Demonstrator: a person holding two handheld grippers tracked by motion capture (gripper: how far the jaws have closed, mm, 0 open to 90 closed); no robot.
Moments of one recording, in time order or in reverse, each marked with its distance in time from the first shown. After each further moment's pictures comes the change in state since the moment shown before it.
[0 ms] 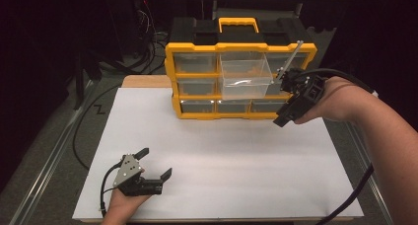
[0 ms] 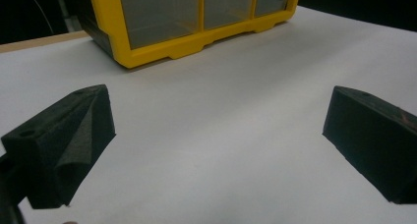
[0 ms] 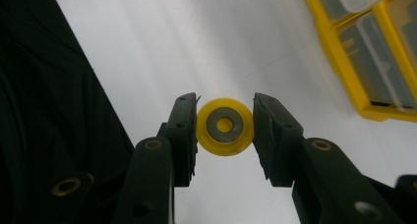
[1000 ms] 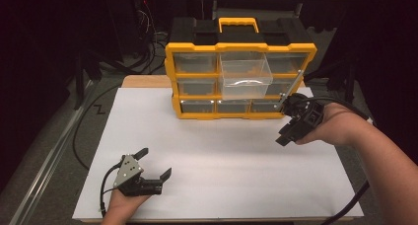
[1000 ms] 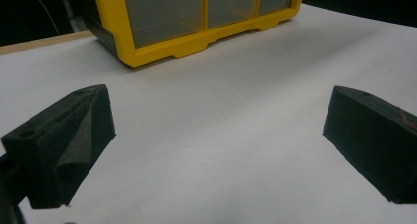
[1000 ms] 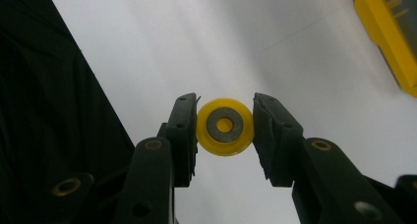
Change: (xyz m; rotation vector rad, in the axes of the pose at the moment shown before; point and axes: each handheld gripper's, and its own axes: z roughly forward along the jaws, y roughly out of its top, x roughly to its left) left arm -0.001 -0.001 0.000 0.009 0.017 0.007; right arm 0.004 -0.034 0.048 0.009 0.027 0.031
